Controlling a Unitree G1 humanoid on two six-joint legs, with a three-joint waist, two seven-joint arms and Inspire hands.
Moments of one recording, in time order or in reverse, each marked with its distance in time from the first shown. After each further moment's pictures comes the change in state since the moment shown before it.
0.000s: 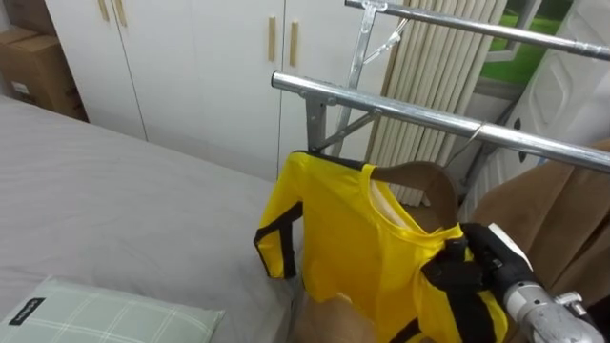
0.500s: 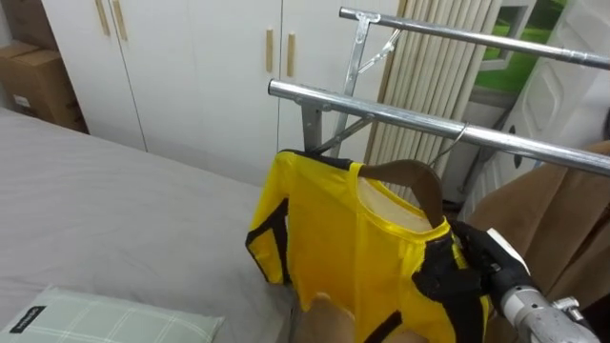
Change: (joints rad) left arm 0.003 -0.009 0.020 0.010 0.001 0.001 0.000; right arm 0.008 0.014 -0.001 0.000 0.002 0.003 0.002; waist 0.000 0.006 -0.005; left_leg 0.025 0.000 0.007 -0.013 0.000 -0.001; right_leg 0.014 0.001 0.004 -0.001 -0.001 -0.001
